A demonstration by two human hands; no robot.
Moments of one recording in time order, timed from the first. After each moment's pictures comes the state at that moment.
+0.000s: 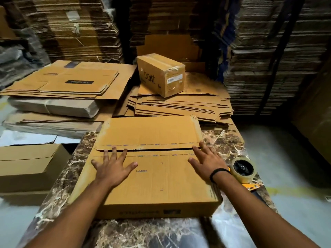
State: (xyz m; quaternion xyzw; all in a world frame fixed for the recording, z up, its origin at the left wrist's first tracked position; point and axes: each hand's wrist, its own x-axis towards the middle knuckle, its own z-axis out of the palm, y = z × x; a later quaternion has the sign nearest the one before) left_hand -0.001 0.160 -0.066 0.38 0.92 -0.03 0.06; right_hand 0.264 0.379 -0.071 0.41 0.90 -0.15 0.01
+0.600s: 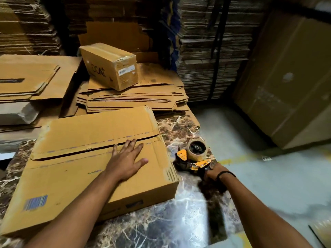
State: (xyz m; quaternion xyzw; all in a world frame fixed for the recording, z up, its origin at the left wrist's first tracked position) left_hand 0.117 0.269 -0.074 0.63 0.77 0.02 0.07; right_hand 0.439 0.419 -0.138 0.66 0.68 -0.30 0.07
